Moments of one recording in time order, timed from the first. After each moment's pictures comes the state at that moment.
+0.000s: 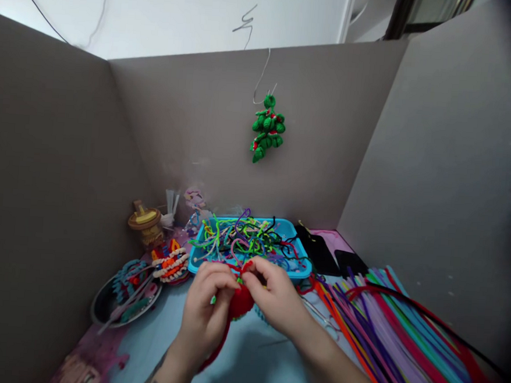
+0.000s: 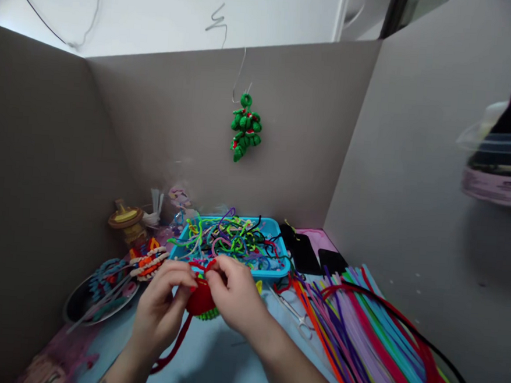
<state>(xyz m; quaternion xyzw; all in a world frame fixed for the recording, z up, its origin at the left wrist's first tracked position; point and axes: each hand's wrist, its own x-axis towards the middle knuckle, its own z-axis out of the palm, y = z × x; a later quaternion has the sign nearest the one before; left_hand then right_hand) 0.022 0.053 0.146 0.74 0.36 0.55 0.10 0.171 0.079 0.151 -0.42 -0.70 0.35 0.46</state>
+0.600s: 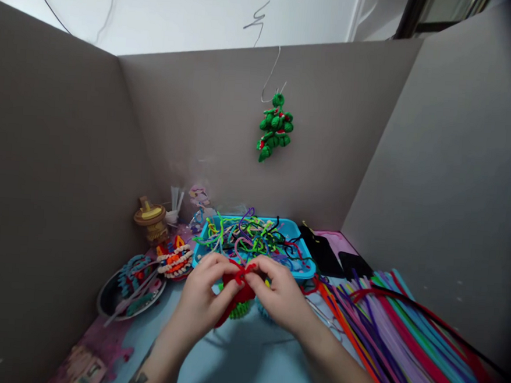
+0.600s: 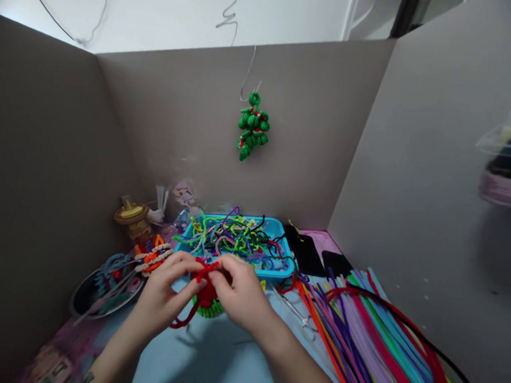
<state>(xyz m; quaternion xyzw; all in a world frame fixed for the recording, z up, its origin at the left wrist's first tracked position) 0.004 0.065 0.156 0.78 0.44 0.43 0.12 0.172 0.082 0.148 -0.40 -0.73 0.34 0.44</state>
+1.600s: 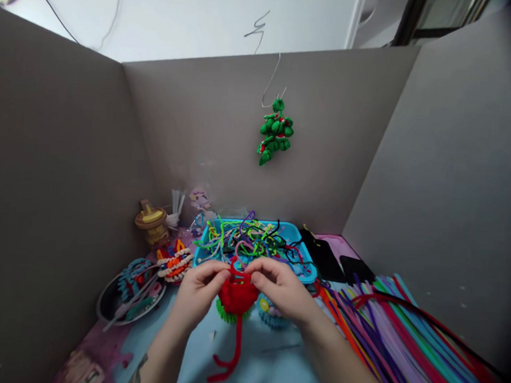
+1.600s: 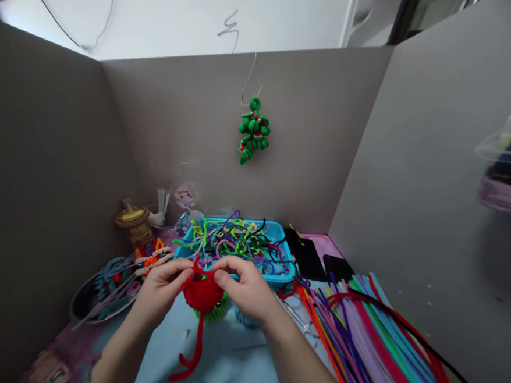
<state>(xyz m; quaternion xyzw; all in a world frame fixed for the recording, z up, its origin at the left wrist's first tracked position) -0.006 0.082 0.138 0.63 0.47 0.50 0.35 0.185 0.101 0.135 -0.31 -0.69 0.50 0.43</state>
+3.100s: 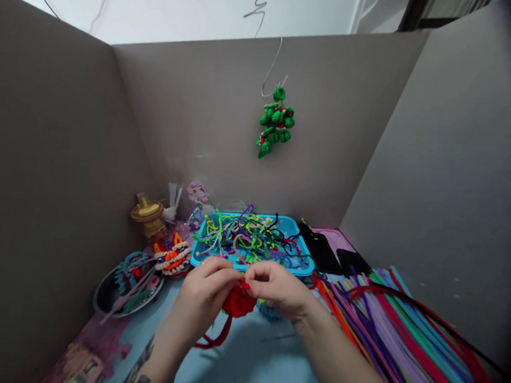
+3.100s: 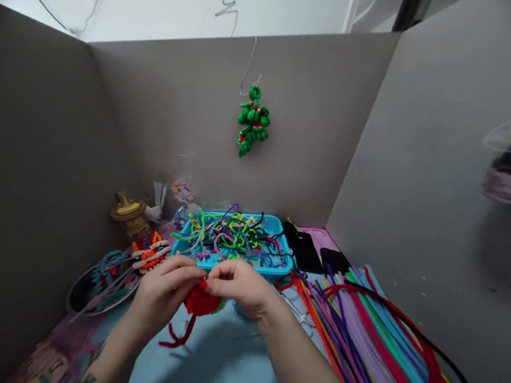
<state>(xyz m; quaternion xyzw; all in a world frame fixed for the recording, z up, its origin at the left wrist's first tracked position) 0.000 0.064 0.150 0.83 0.37 0.42 0.02 0.180 0.099 0.124 -0.26 -0.54 0.71 0.36</state>
